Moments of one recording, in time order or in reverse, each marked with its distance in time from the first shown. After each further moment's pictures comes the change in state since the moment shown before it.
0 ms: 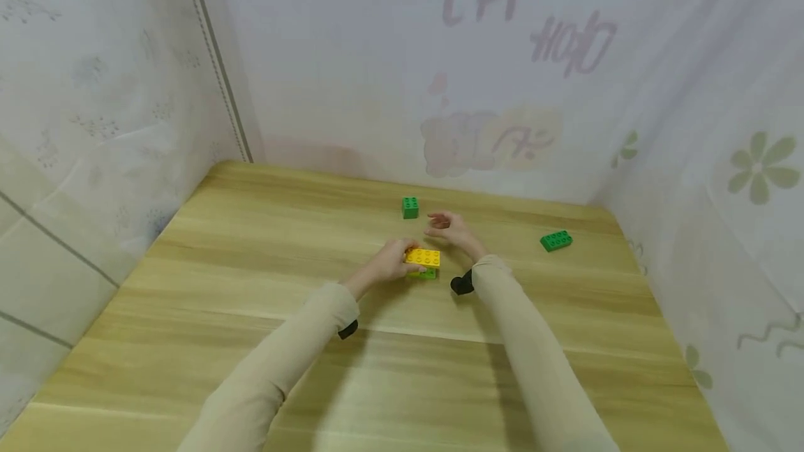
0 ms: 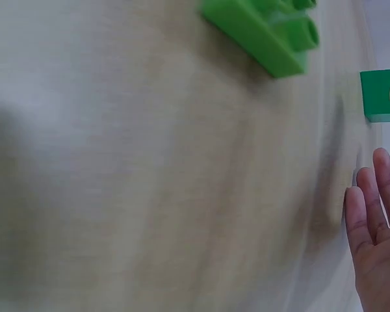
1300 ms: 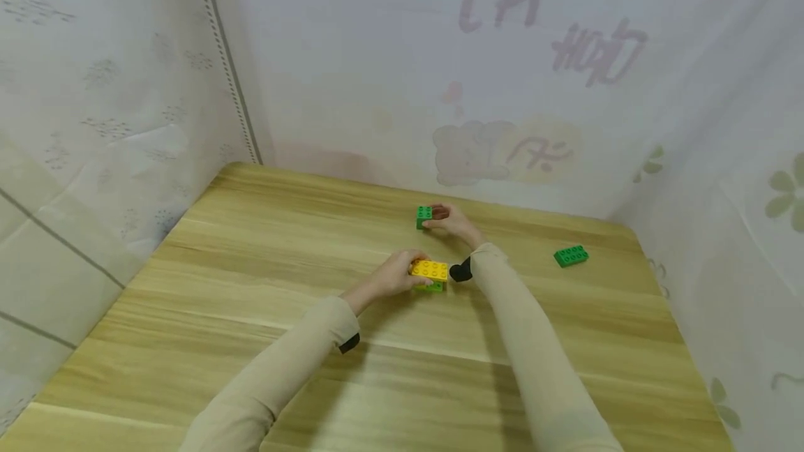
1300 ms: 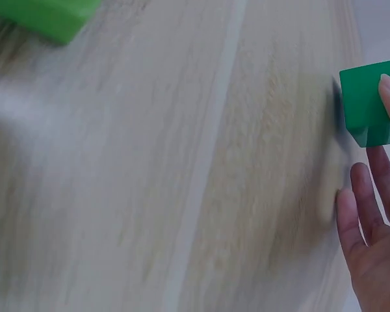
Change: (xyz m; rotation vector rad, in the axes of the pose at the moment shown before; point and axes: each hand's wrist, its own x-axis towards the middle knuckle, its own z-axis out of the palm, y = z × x) left_hand -0.002 -0.005 0.000 -0.053 -0.005 -0.012; right_hand 0.052 -0.012 -0.005 0.039 -0.084 0.015
